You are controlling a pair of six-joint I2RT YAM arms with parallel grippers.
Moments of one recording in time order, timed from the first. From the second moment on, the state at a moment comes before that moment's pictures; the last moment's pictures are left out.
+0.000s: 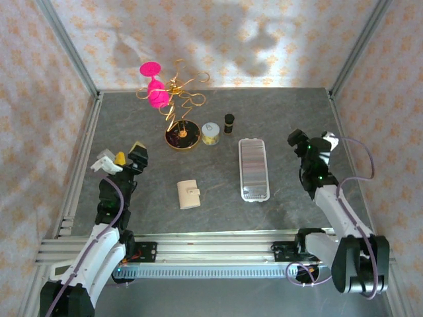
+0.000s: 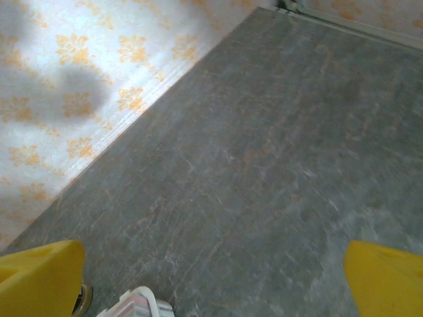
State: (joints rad) left arm -0.07 0.60 0.15 0.45 -0.14 -0.73; right arm 0.01 0.98 0.54 0.02 0.19 0.74
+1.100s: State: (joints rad) left arm -0.36 0.82 0.16 0.11 0.23 -0.96; right arm 0.94 1.58 0.97 -0.17 0.03 0.75
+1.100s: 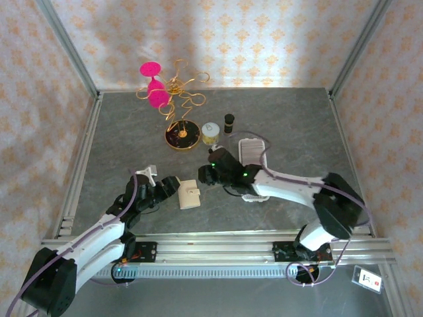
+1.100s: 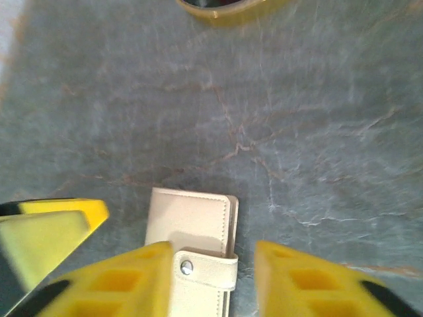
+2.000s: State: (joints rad) left arm -0.44 0.93 0.16 0.10 0.21 -0.95; right arm 0.97 1.84 1.04 -0.08 0.02 0.80
